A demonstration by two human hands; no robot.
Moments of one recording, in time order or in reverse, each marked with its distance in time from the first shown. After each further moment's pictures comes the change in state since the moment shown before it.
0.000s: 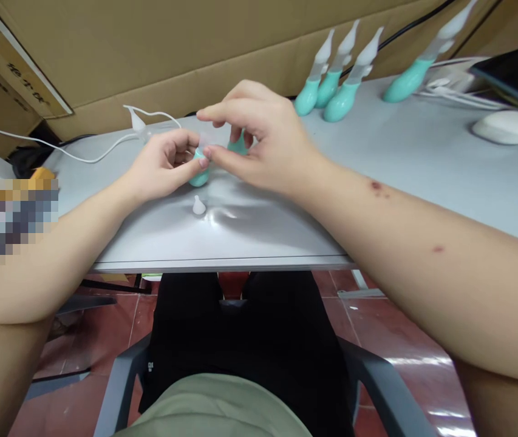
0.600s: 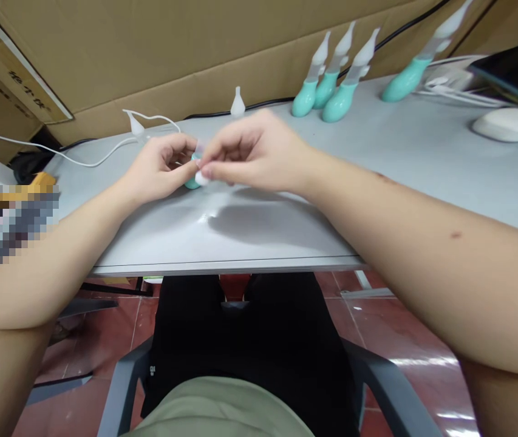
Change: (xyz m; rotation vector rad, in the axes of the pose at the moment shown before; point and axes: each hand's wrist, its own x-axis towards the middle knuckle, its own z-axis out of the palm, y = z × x) left_hand 0.003 -0.007 -0.007 0.062 -0.002 0.091; right_hand 0.003 -0.016 -0.003 0.424 -0.280 0.193
